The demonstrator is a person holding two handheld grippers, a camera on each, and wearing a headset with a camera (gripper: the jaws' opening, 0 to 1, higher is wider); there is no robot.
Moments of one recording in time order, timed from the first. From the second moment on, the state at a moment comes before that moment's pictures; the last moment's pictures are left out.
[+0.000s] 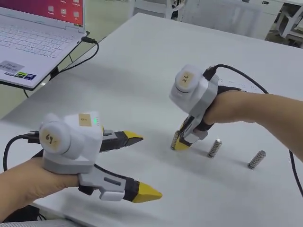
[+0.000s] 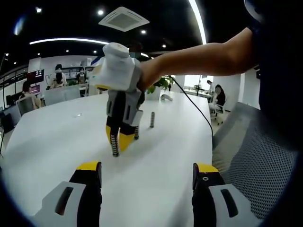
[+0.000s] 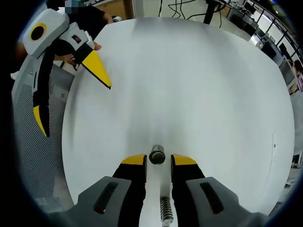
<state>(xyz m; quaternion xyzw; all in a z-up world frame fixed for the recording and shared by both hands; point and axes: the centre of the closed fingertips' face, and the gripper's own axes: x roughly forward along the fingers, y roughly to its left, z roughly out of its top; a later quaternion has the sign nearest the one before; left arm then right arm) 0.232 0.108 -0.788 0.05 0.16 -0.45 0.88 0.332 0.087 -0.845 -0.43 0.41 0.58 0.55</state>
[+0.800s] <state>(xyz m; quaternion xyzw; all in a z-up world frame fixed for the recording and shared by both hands) 0.231 0.101 -0.785 0.05 0.17 -0.45 0.88 0.313 0.062 -0.839 -0.38 0.40 0.57 0.60</state>
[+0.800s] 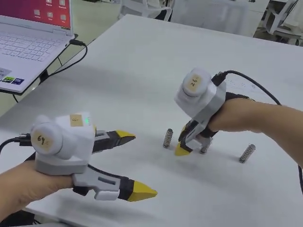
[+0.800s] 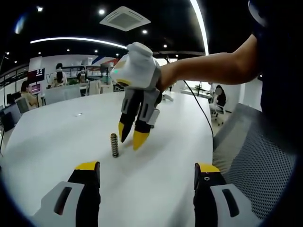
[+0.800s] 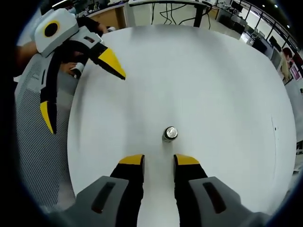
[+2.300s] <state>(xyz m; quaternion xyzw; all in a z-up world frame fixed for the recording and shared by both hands) 0.230 0.091 -0.784 0.04 0.17 -0.45 0.87 0.259 0.046 -0.794 -0.26 0.30 0.59 0.70</state>
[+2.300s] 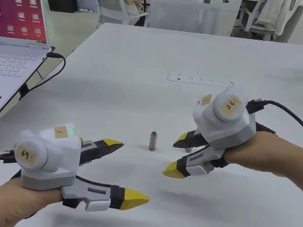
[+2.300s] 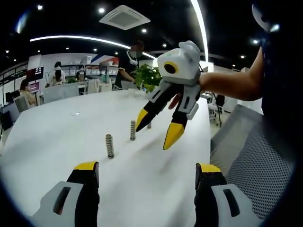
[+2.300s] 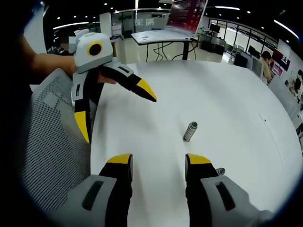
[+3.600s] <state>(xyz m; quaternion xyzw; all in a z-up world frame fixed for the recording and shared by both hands) 0.230 0.093 -0.786 0.03 0.18 -0.45 0.87 0.252 -0.032 -0.773 -0.15 0.27 0.52 0.80</state>
